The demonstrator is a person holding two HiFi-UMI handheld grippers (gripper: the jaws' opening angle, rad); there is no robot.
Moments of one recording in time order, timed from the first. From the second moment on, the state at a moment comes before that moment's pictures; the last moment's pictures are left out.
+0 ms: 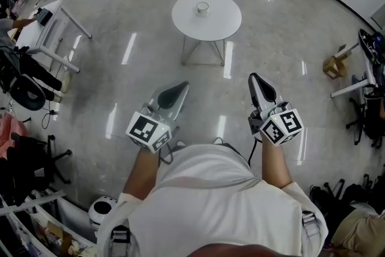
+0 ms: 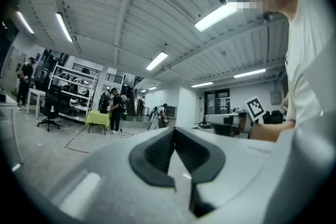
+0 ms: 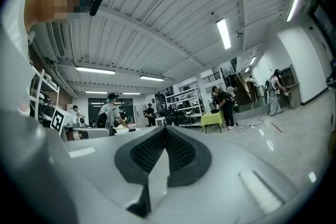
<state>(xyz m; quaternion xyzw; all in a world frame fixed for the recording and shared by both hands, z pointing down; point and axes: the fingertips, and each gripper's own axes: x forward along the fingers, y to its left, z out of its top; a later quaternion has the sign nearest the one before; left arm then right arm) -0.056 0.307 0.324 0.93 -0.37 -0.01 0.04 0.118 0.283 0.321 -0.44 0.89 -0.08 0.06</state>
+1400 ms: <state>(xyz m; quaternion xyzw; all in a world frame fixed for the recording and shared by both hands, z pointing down) 0.092 0.276 0.352 0.93 -0.35 0.03 0.05 0.256 0.246 0.348 -0.42 0.89 -0.11 0.10</state>
